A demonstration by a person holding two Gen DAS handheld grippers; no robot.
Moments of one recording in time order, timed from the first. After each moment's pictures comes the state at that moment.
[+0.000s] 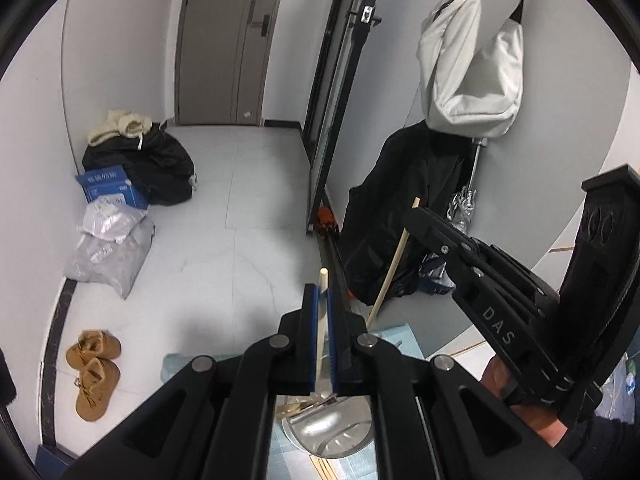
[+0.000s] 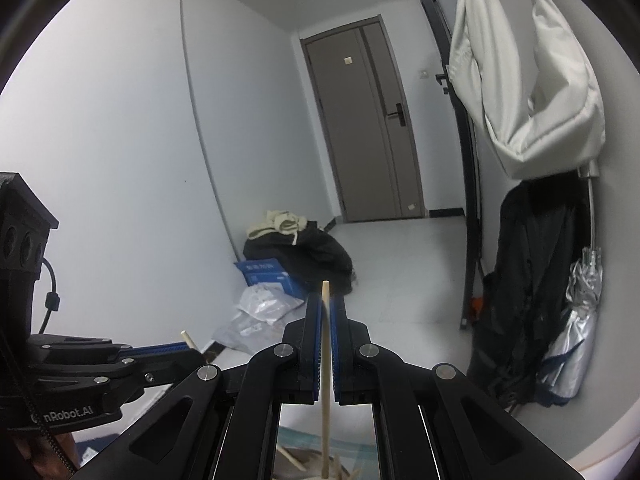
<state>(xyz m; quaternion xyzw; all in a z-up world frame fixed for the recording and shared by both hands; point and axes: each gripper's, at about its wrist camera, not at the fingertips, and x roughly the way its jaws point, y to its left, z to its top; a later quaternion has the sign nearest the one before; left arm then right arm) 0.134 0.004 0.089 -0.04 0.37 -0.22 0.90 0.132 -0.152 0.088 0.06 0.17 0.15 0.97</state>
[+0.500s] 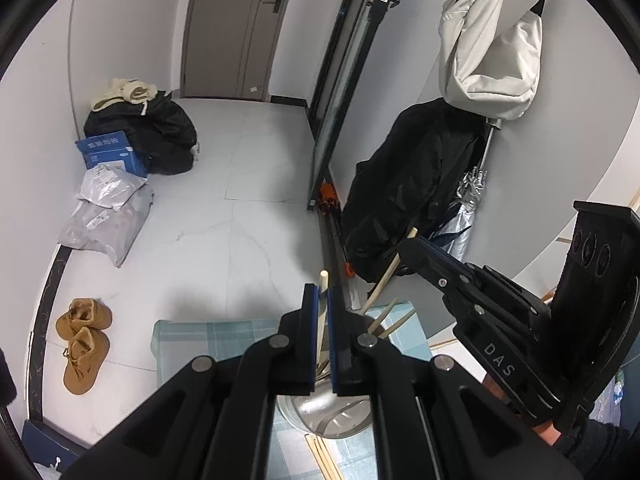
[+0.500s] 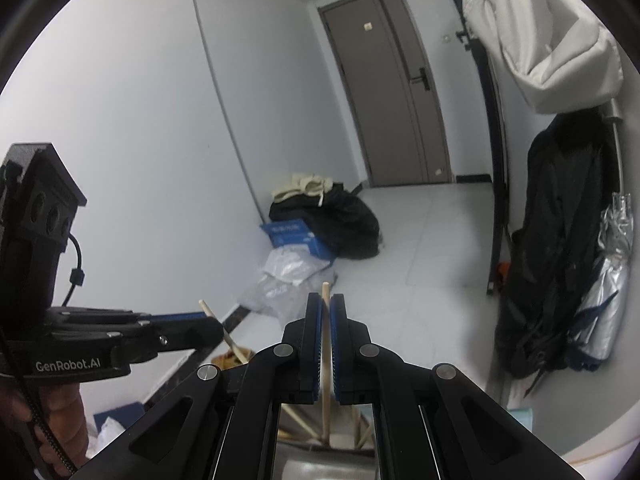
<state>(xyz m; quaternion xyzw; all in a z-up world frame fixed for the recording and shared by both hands) 0.136 0.007 0.075 -0.06 0.41 -0.21 0.89 0.124 -0.147 0.051 0.06 0.22 0.21 0.95</state>
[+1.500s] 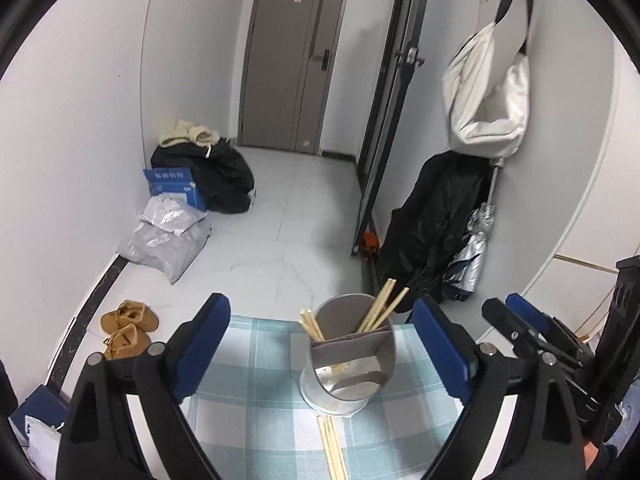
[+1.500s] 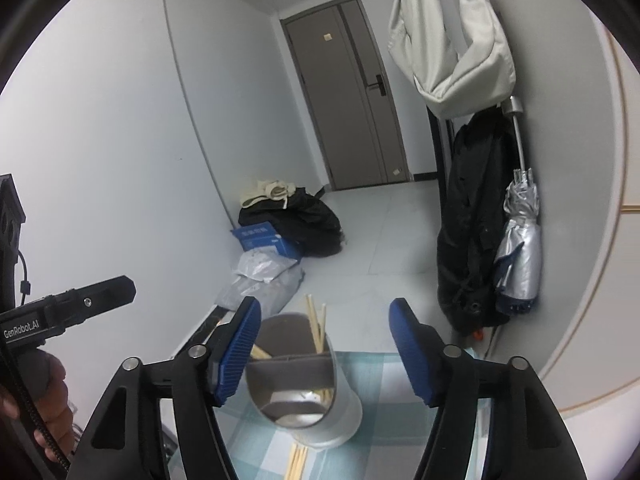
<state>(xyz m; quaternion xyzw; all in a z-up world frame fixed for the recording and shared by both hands) 0.039 0.013 0.104 -0.06 0.31 -0.11 0.94 0.010 -0.197 0.061 0.08 0.21 0.13 0.97</state>
